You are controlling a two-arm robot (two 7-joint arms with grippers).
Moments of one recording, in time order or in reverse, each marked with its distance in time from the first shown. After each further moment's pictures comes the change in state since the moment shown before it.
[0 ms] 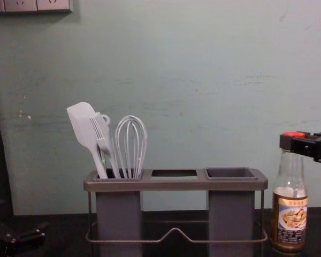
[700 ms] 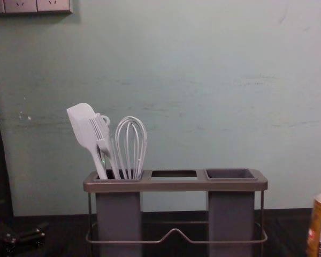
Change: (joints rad) left arm 0.000 0.000 0.000 0.000 0.000 0.000 0.000; right arm -0.313 0.181 0.114 -0.244 0.114 -0.169 0.017
